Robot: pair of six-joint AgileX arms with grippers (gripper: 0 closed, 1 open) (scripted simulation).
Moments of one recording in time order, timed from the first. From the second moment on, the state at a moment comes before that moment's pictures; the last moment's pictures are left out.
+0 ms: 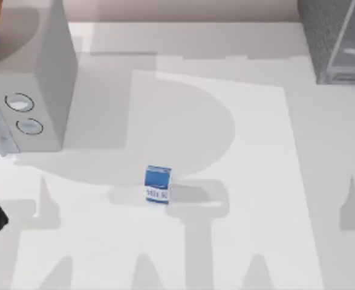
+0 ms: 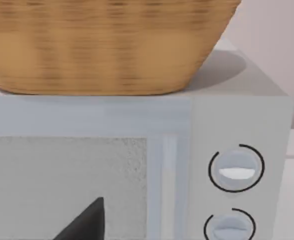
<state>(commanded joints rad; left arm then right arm) 0.00 0.00 0.00 0.00 0.00 0.00 0.00 0.00 0.00 0.00 0.00 0.00</state>
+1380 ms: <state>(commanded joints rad) 0.00 0.00 0.00 0.00 0.00 0.00 0.92 0.77 0.02 0.73 0.93 0.02</state>
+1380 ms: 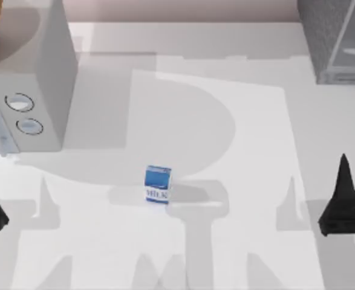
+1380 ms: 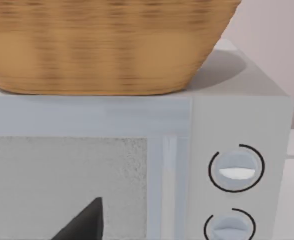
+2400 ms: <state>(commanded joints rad) 0.00 0.00 0.00 0.00 0.00 0.00 1.14 1.73 0.65 1.02 1.25 0.05</state>
